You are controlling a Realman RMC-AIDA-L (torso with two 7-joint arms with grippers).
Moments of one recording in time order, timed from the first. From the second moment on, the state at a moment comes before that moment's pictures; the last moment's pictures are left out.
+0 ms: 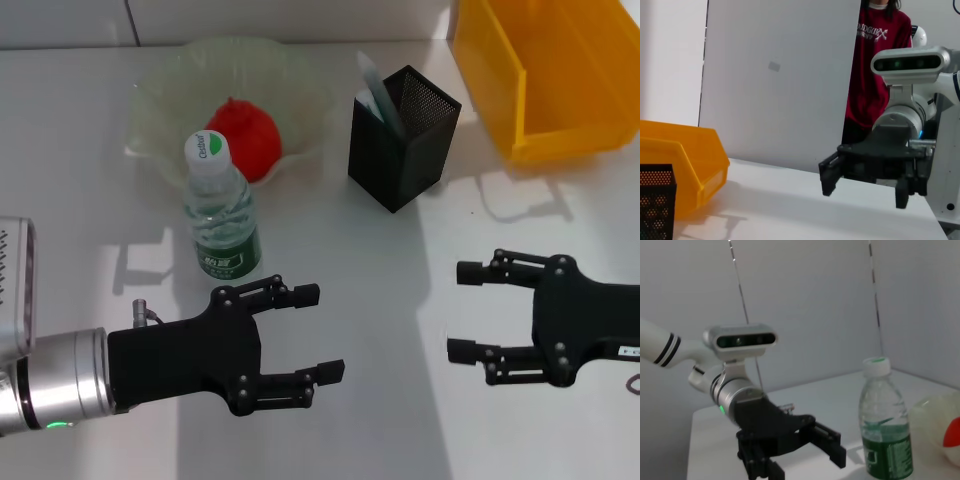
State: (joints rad) left arm -0.28 -2.06 1.39 0.55 1.37 1.54 -0.95; right arm 0.19 2.08 -1.09 -0.94 -1.68 -1.68 1.28
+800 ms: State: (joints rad) left arm -0.27 -2.05 1.38 0.57 1.37 1.54 -0.97; right arm 0.20 2.08 -1.08 -0.88 -1.71 -1.69 1.27
